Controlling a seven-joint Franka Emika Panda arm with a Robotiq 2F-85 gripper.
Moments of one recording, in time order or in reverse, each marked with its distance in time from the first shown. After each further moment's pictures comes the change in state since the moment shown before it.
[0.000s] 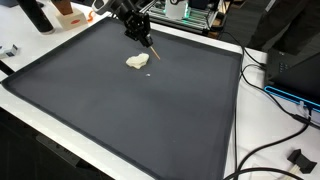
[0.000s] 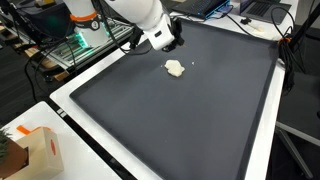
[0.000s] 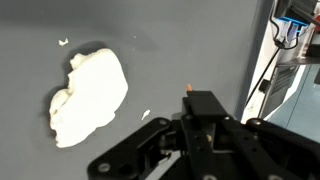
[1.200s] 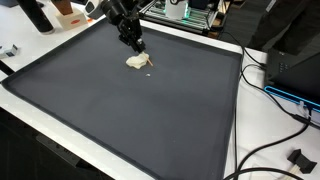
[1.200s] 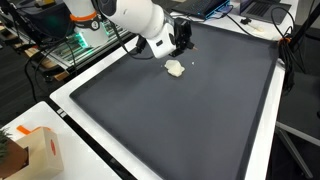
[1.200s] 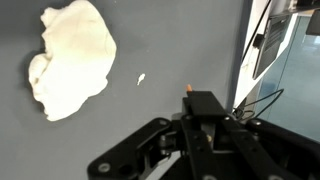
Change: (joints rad) arm -0.033 0.072 0.012 0.078 0.176 0.002 0.006
